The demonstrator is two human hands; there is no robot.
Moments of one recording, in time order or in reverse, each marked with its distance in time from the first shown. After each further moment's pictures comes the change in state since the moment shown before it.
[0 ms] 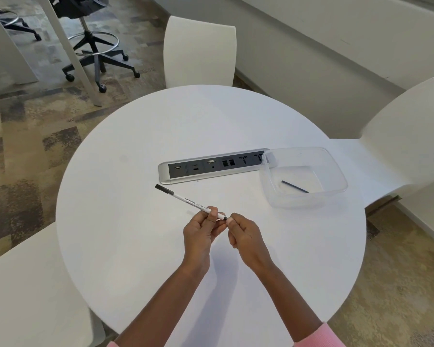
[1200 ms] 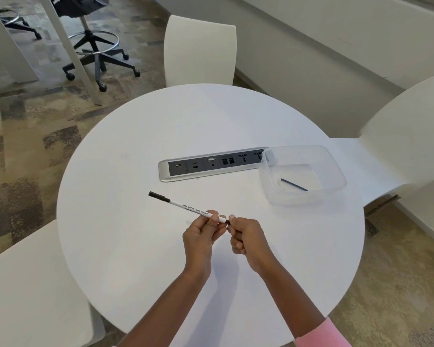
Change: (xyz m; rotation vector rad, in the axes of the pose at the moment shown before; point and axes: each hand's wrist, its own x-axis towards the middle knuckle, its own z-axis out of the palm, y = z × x) left_hand -0.017 -0.007 -0.001 0.039 0.039 0.050; right_hand -0.001 -0.007 -0.004 0.403 -0.040 0.332
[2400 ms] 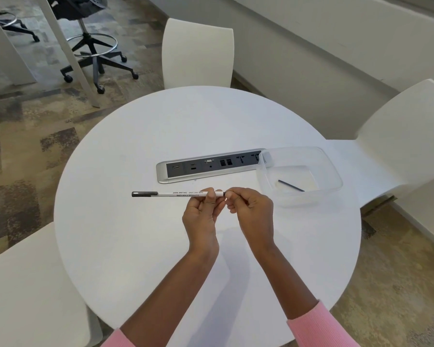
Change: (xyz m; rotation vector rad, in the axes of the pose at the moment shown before) left_hand 0.005 0.036 0.038 -0.225 0.073 0.098; right_hand -0.002 -0.037 0.009 -0.347 0.322 -0.638
